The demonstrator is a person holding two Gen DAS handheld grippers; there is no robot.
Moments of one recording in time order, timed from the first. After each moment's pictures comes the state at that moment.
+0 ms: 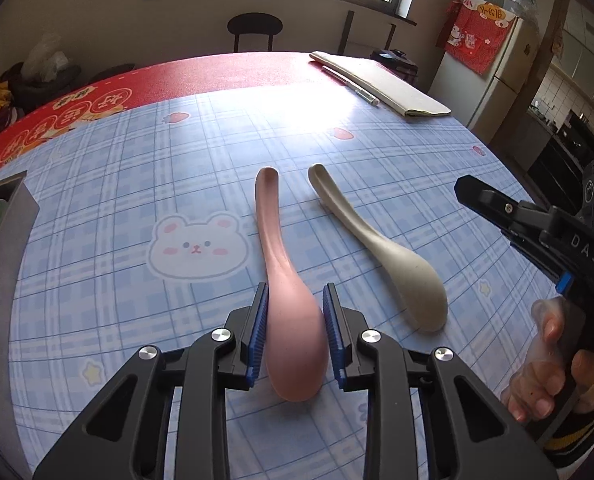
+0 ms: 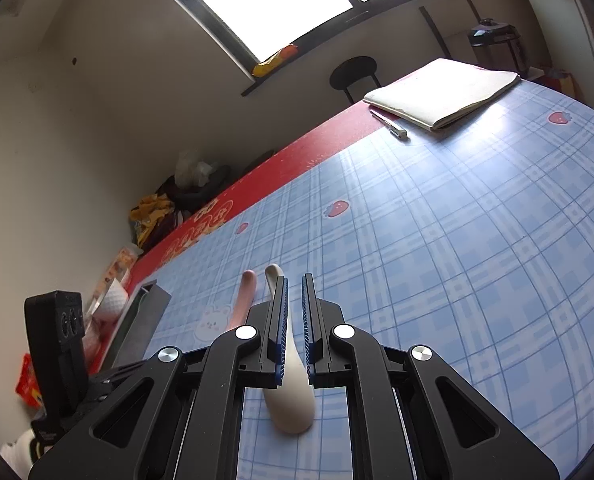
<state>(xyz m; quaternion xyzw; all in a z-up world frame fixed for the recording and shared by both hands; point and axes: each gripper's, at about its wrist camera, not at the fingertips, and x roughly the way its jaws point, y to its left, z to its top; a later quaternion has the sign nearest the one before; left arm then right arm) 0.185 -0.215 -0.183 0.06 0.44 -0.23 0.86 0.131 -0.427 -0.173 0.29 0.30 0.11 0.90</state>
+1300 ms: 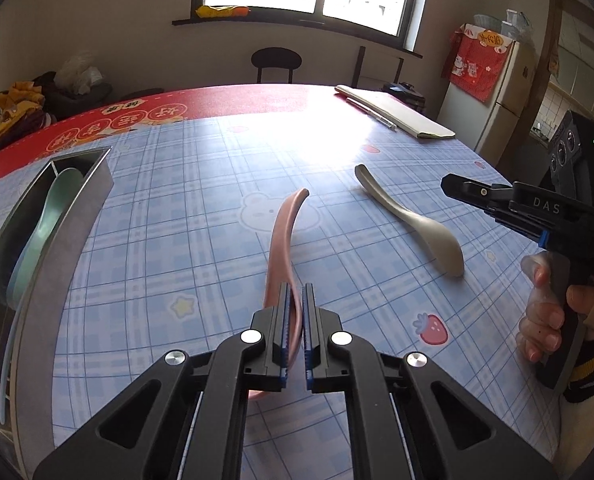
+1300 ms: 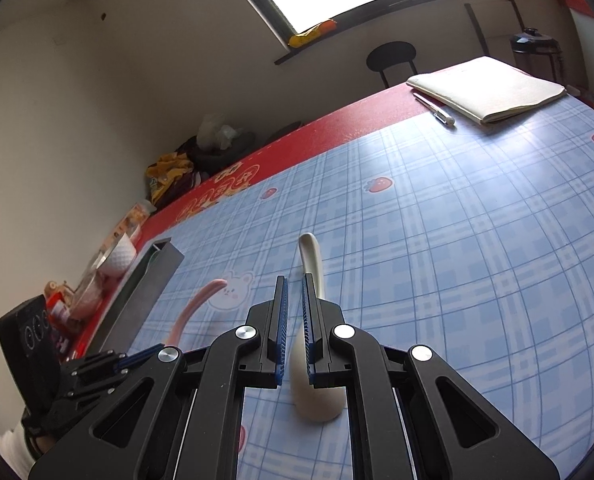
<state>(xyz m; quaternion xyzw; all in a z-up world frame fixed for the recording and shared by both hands) 0.138 -0.146 -0.177 0.02 0.38 -0.21 0.90 0.142 -0.399 -0.174 0.24 0.33 0.16 0.90</state>
